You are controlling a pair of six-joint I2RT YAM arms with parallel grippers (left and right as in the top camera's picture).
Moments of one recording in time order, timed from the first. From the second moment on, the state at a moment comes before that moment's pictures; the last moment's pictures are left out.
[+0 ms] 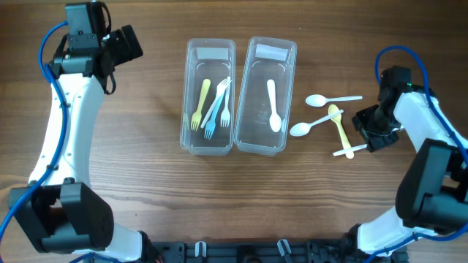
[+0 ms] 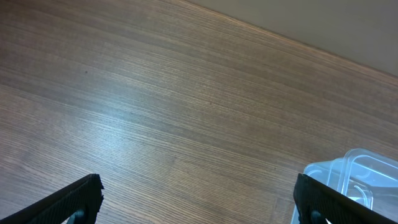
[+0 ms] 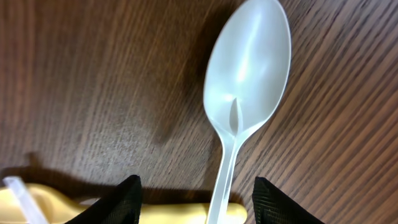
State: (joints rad) left arm 0.06 1.69 1.51 -0.65 -0.15 -0.27; right arm -0.23 1.80 1.11 -0.90 0.04 0.95
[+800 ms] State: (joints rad) left arm 0.06 1.69 1.51 -0.65 -0.15 -0.27; right arm -0.23 1.82 1.03 -0.80 0.03 0.92
